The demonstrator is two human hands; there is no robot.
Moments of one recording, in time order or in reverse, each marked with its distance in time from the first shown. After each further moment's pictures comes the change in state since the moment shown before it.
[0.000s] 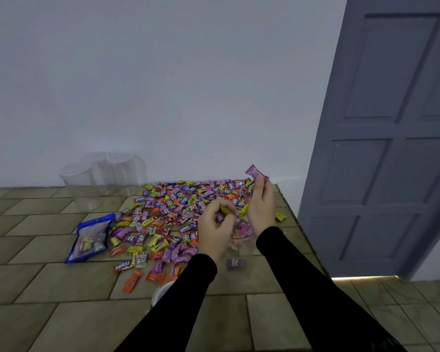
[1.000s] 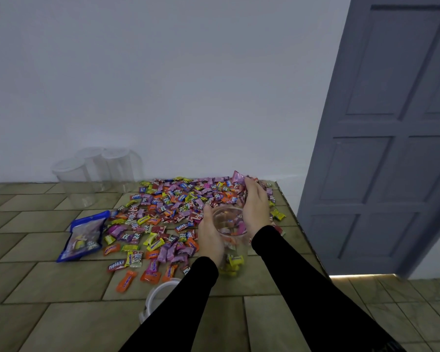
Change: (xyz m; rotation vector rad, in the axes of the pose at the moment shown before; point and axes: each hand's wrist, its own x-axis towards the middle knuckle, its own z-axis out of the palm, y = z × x) left_hand 0.008 -0.041 0.014 -0.314 0.135 -0.435; right_hand -0.006 -0.010 0.004 0.095 -0.102 0.157
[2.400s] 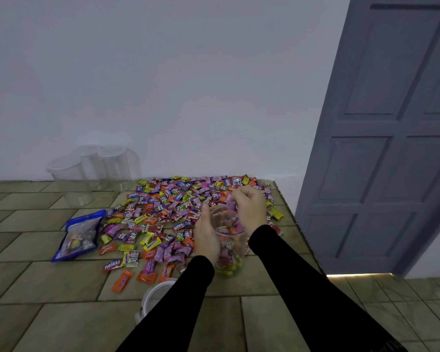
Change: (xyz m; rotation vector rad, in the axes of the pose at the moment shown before) left_hand 0.012 -0.014 -0.006 -0.003 0.004 0.070; right_hand 0.011 0.018 -0.001 -0.175 -0.067 -0.191
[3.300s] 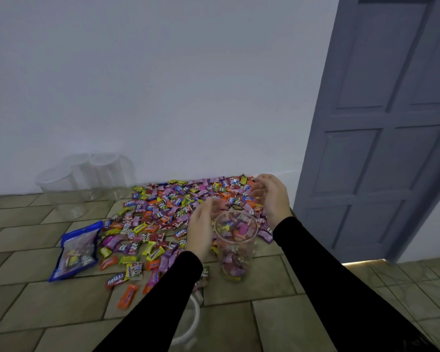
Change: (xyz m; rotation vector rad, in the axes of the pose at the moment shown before) left_hand 0.002 0.056 -0.016 0.246 -0.167 -0.021; right_hand 0.038 0.007 -0.026 0.303 0.107 0.231
